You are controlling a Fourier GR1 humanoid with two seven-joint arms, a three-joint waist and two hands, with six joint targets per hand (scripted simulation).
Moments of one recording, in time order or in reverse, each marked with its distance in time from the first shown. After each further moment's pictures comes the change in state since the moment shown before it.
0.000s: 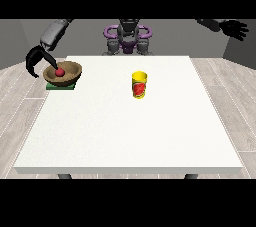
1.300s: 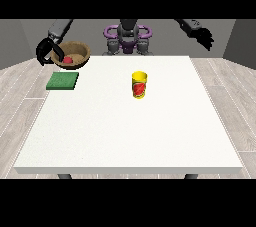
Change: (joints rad) left arm 0.046 -0.302 -0.232 -0.144 -0.188 0.249 0.095; right arm 0.067 0.124 0.143 -0.153 0.074 -0.012 0.114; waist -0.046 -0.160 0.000
